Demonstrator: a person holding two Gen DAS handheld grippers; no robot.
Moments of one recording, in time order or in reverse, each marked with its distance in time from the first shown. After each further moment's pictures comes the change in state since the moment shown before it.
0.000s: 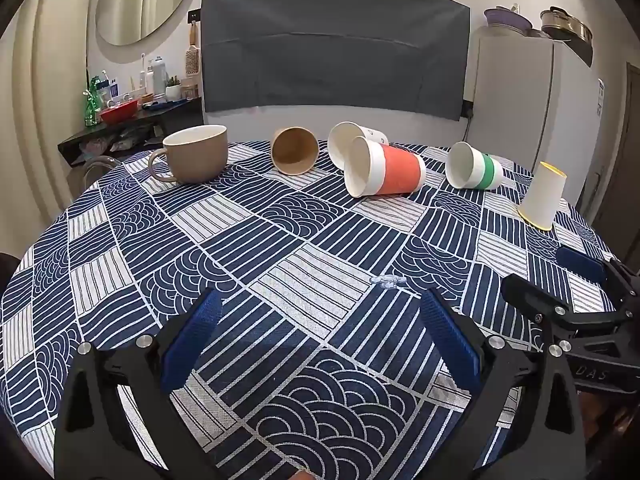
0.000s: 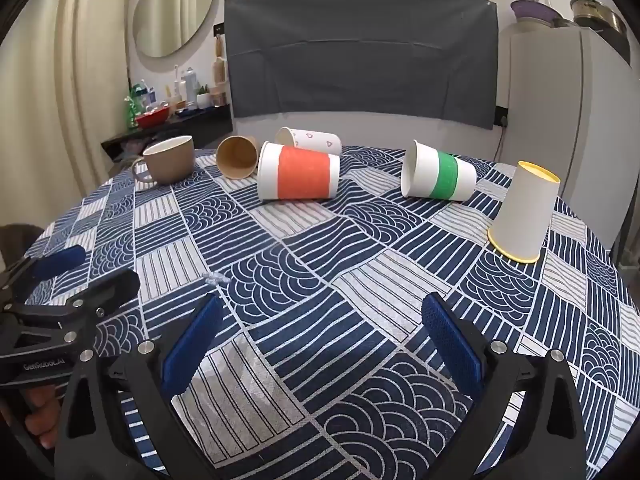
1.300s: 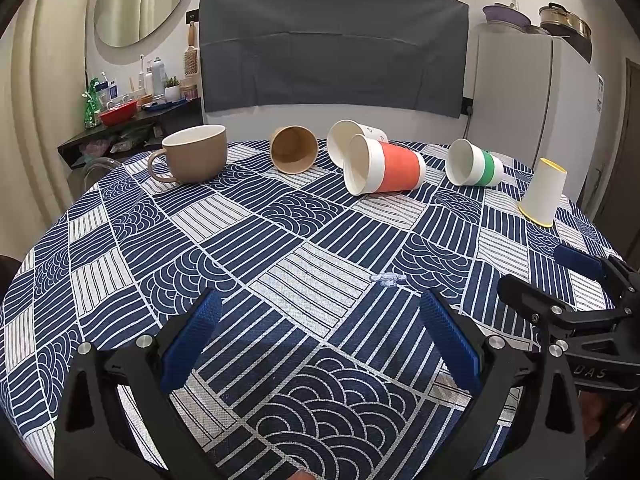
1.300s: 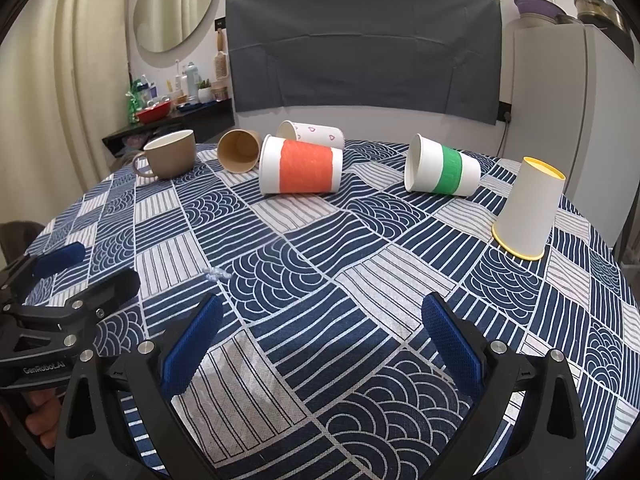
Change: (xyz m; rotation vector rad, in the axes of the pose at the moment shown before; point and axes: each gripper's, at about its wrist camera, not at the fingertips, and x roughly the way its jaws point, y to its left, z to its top) left arm -0.001 -0.003 -0.002 0.013 -0.012 -0.001; right arm 0.003 0.003 -0.001 -0.004 0.014 0.005
